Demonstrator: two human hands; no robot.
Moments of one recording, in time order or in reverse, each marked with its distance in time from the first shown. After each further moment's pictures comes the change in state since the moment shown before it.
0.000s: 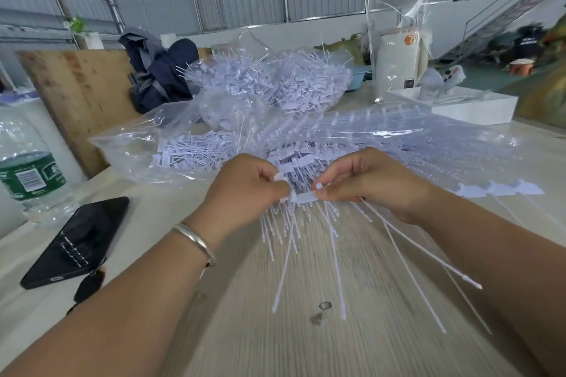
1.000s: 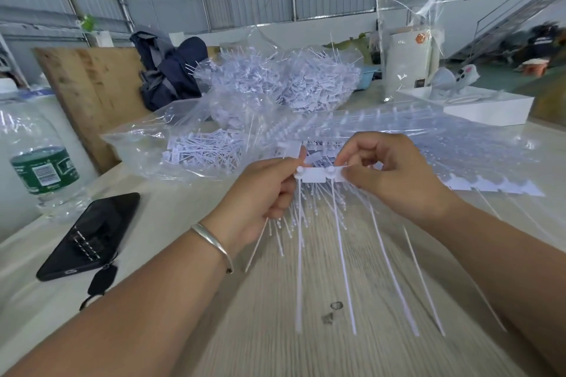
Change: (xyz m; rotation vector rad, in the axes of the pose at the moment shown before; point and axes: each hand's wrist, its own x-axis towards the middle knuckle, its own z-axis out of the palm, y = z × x) left_hand -0.005 0.014 0.007 -0.798 -0.141 -0.346; right_hand -0.008 -0.006 0.007 -0.165 0.298 -0.335
